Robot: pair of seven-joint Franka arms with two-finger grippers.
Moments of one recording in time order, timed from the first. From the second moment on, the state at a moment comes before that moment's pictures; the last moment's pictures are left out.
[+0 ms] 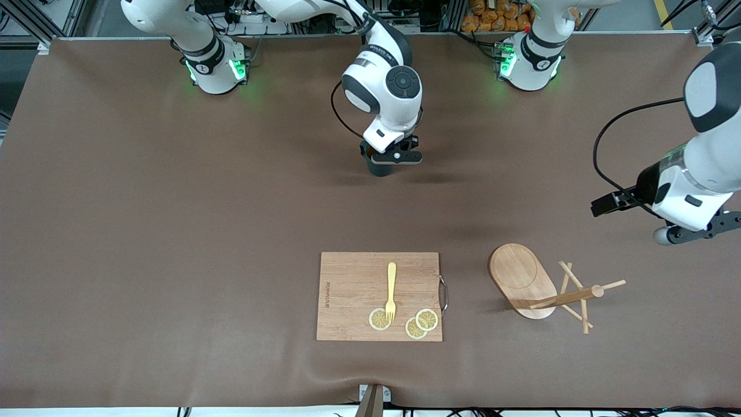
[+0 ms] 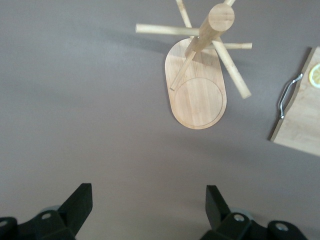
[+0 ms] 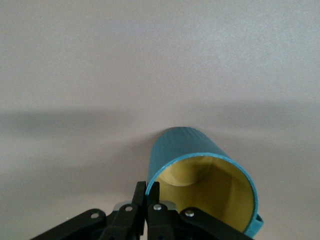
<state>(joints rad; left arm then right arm) -0.04 0.23 -0.06 -1.52 0.00 1.67 -0.43 1.07 0.64 -0.07 -1.57 0.13 2.14 0.94</state>
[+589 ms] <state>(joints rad) -0.15 0.23 -0.09 -1.52 0.00 1.62 -0.66 1.07 0.65 -0.08 -1.56 0.13 2.15 0.94</state>
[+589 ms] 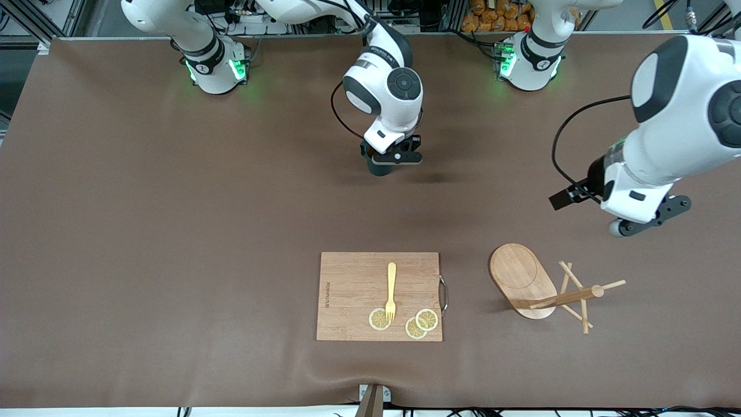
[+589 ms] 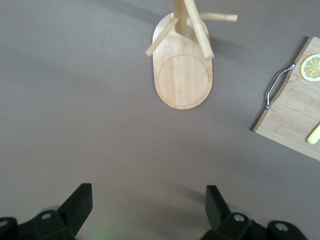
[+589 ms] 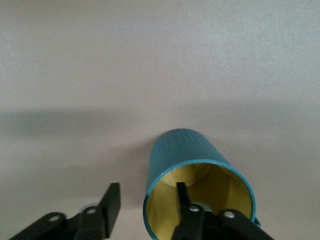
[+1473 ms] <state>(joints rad) -0.45 0.22 -0.16 -1.52 0.06 1.52 -1.33 0.60 0.24 -0.11 -1.41 0.13 1.71 0.55</state>
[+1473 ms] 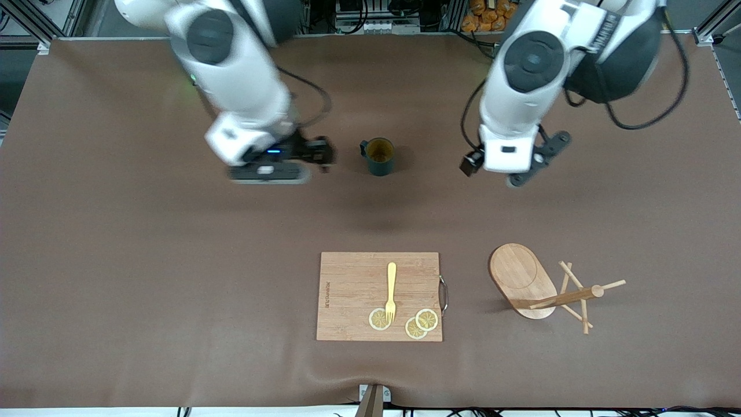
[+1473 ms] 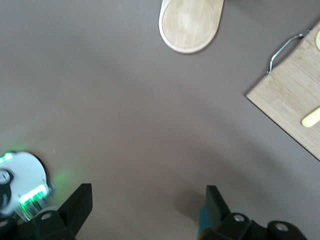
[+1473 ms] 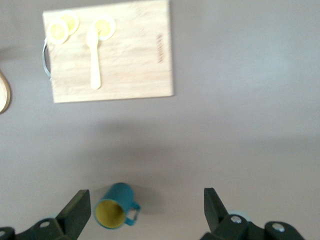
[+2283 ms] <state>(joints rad) -0.88 0.46 -0.17 -1.48 0.14 1.66 -2.04 0.03 0.10 -0.11 -1.37 0.04 1.47 -0.09</state>
